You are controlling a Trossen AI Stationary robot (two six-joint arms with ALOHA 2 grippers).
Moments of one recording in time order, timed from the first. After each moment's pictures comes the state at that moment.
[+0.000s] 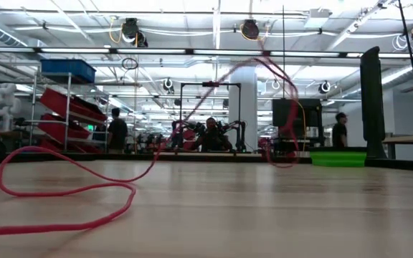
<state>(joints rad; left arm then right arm) -0.51 1.91 1.53 0.17 -0.79 -0.06 0.65 1.25 1.40 -0.90 0.45 0.18</state>
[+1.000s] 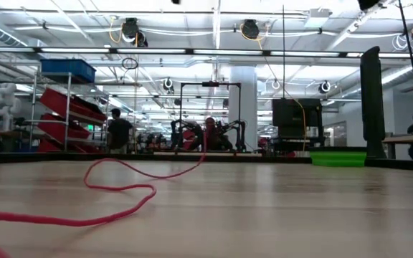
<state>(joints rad) -0.06 1.32 1.02 0.24 -0.04 0.09 0.66 0.95 0.75 -0.24 0.87 0.18</state>
